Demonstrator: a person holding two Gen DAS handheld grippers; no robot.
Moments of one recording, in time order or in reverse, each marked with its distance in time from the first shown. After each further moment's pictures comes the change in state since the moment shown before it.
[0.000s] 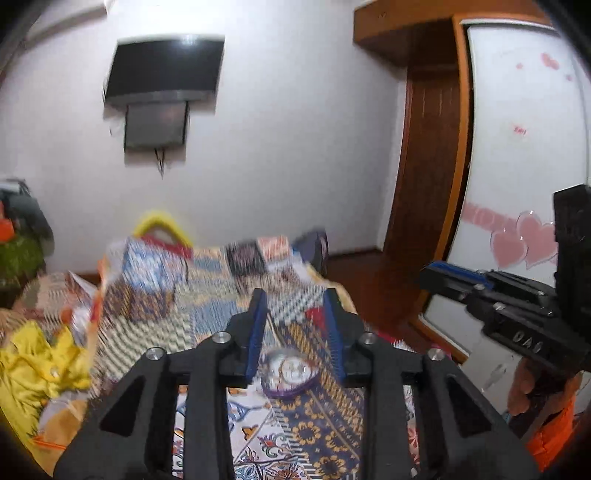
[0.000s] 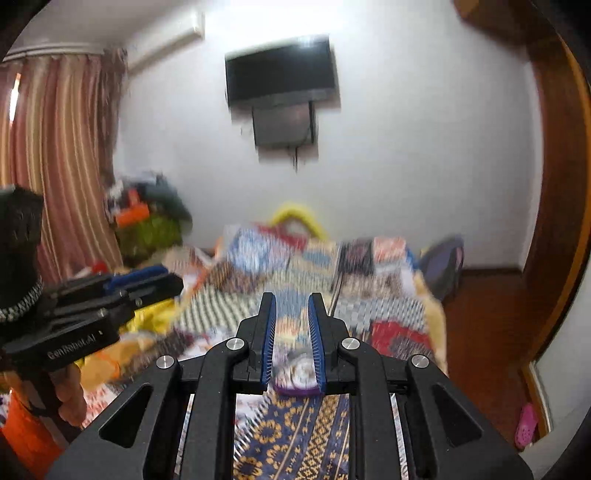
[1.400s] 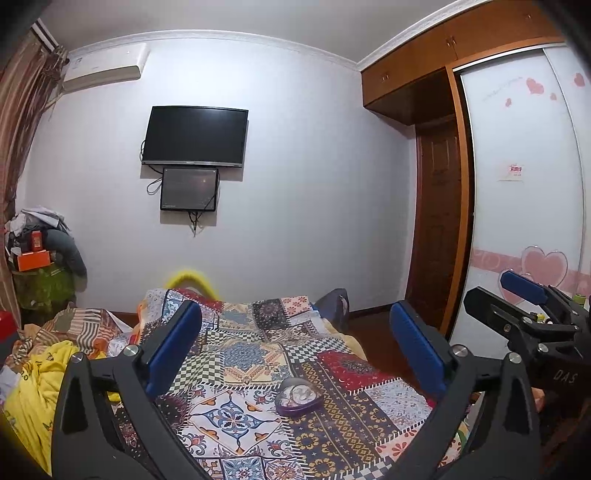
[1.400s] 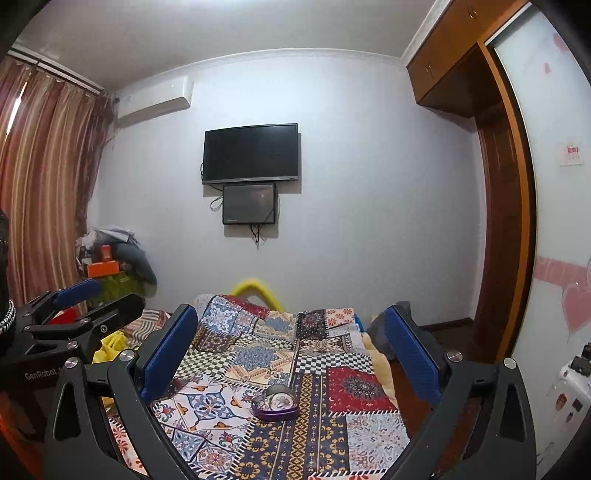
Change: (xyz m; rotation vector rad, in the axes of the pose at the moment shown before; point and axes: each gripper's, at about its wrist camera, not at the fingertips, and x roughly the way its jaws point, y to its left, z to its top) left arm -0.109 -0.031 -0.015 0.005 -0.235 0.115; right arm -0.097 0.042 -0.015 -0.027 -0.215 -0.202
